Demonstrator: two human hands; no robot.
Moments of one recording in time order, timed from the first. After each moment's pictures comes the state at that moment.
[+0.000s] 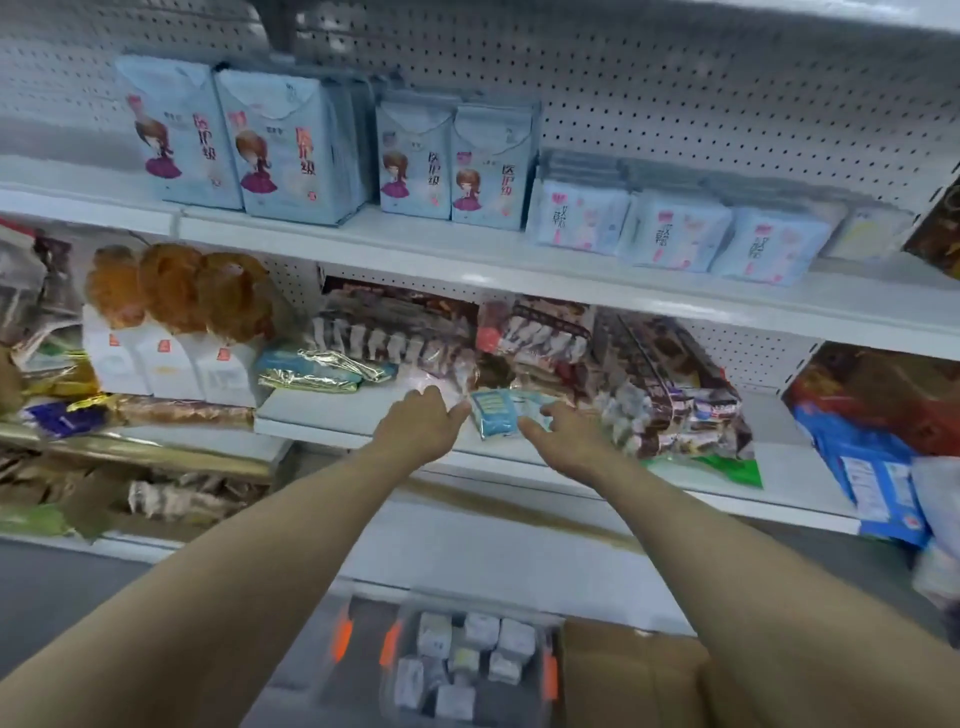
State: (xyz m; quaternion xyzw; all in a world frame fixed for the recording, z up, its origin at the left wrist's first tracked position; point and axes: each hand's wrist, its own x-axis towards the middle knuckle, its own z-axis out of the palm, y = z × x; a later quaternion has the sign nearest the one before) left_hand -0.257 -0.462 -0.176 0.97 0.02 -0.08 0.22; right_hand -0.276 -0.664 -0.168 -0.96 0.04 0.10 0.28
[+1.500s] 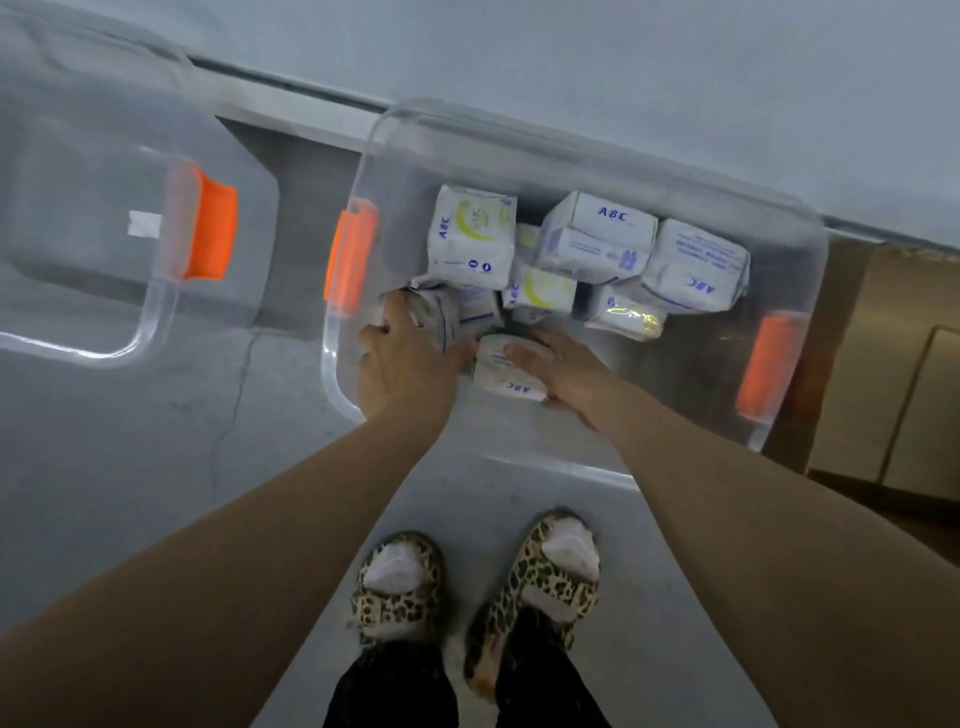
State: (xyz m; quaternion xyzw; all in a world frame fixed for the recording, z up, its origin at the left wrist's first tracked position) left_hand -0.312 -0.479 -0.979 0.86 0.34 -0.27 0.27; right_hand -0.298 -0.653 -1.036 -0.71 0.26 0.46 0.47
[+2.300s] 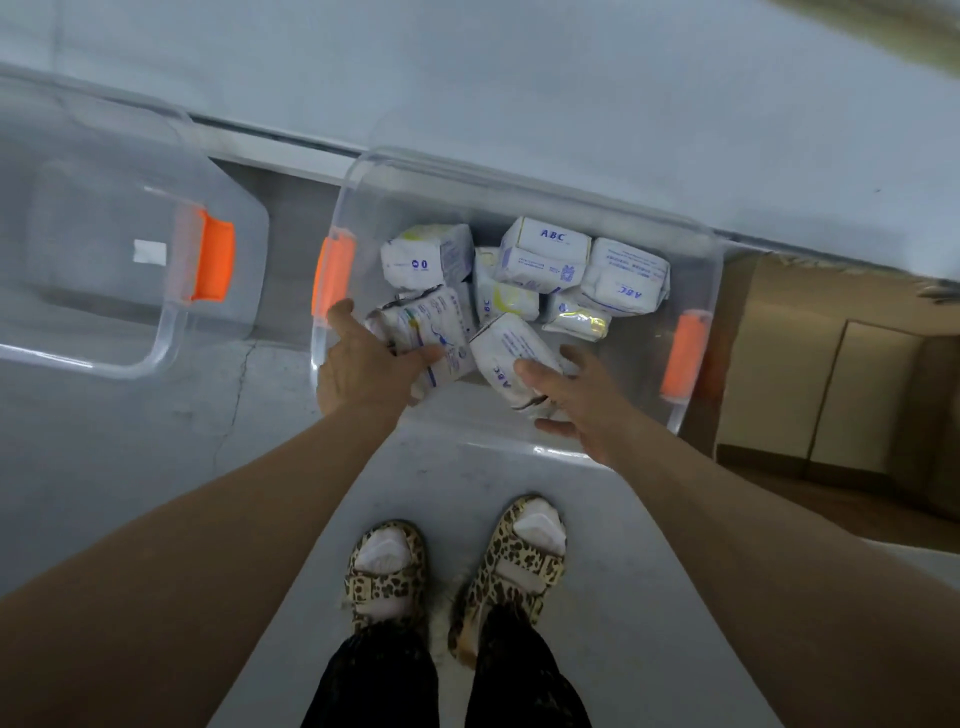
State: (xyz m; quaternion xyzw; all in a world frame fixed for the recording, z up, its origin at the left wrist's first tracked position) left_hand -0.306 -0.478 -0.916 0.83 0.37 -0.25 0.33; right_hand -0.322 -0.696 -0.954 -0.60 0.38 0.41 0.58
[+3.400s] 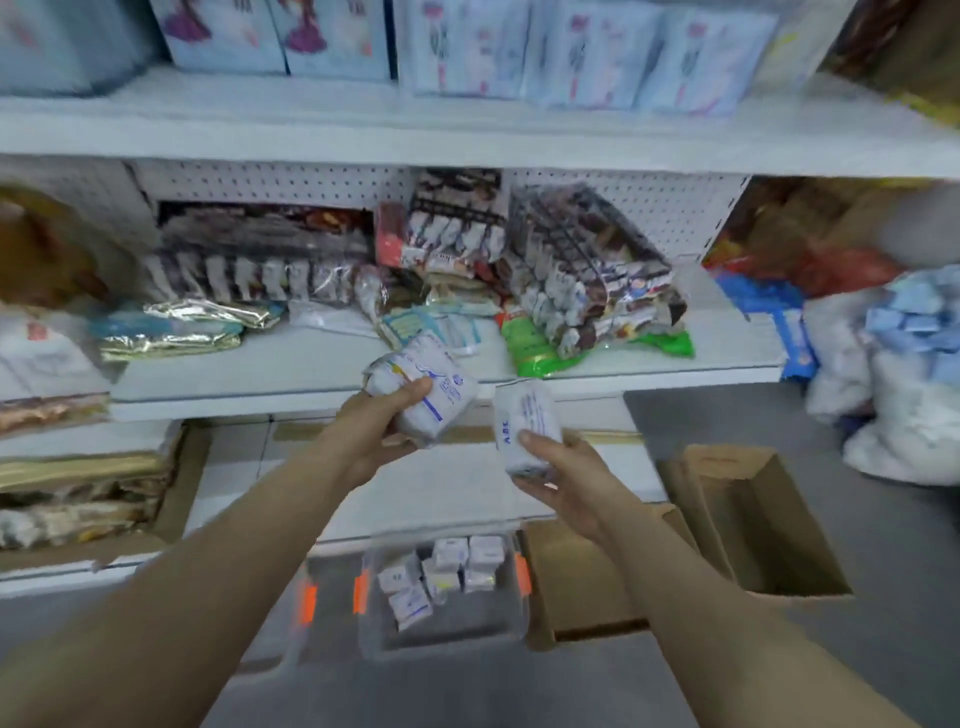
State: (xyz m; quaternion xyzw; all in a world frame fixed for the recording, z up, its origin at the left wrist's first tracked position) left_hand -0.260 -0.496 -0.268 0.61 0.12 -0.27 0.74; right_hand -0.360 -0.721 -0.293 -0.52 0.28 0.08 0.80
